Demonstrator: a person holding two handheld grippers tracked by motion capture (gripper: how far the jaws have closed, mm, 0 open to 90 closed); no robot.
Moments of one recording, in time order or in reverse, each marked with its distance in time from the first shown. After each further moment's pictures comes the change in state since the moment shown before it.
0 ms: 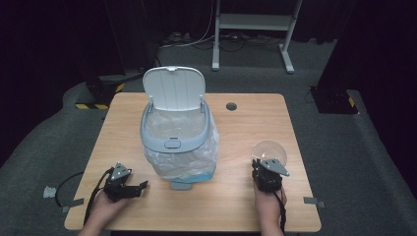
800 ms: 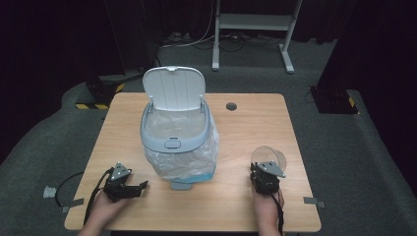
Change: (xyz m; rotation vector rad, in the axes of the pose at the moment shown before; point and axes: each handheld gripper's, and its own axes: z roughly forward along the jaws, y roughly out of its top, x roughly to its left) left arm 0.000 0.000 0.000 0.000 0.000 0.002; right arm 0.003 -0.012 0.007 0.041 -0.012 0.007
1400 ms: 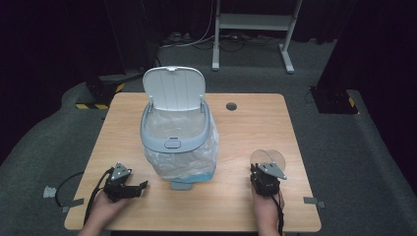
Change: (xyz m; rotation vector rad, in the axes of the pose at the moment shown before) left arm 0.000 0.000 0.000 -0.001 0.001 0.000; right arm 0.001 -0.001 -0.006 -0.013 0.006 0.010
